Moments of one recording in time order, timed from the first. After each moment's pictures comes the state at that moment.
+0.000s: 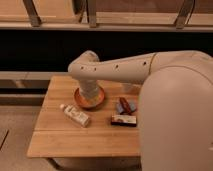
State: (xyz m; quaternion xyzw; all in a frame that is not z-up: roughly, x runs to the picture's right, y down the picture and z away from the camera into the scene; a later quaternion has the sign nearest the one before) arm -0.056 0.070 0.758 -0.22 0.24 0.66 0.67
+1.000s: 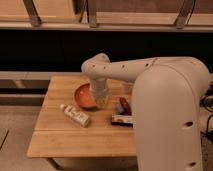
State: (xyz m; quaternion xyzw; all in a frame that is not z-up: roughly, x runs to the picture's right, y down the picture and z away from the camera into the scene) arm -0.024 0.104 0.794 -0.26 0.31 0.68 0.61
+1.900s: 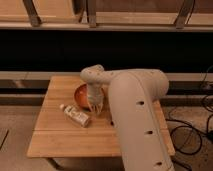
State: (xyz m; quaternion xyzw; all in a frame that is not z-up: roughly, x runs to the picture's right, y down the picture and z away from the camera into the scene) arm -0.063 0.142 0.883 -0.37 0.31 0.57 0.66
